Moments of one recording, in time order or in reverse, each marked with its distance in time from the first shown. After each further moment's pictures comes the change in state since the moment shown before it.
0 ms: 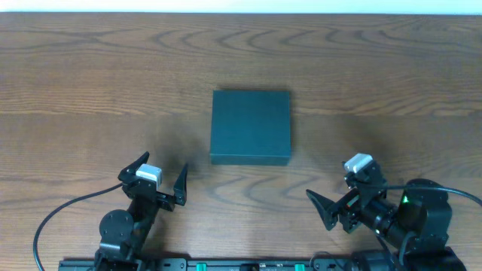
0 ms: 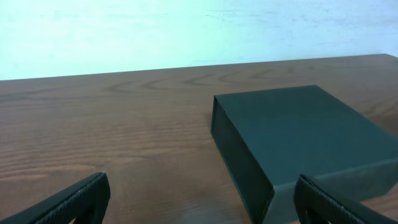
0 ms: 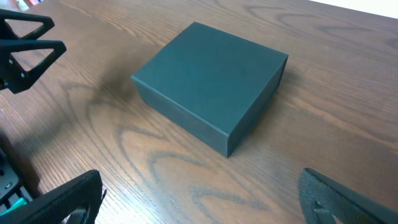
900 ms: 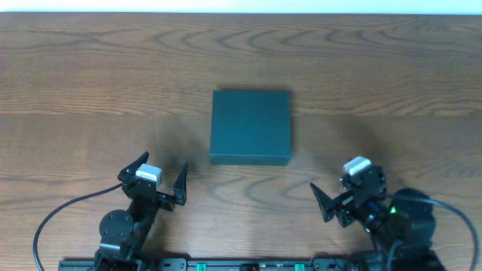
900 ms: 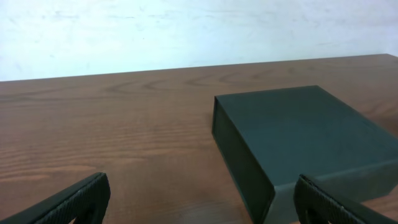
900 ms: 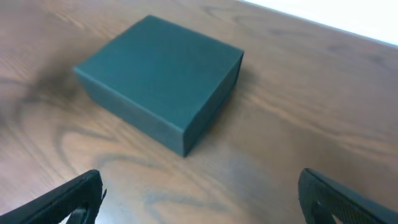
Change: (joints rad) left arm 0.000 -0.001 -0.001 0.002 -0.004 0.003; right arm 0.061 -0.145 -0.229 0.200 0.216 -0.008
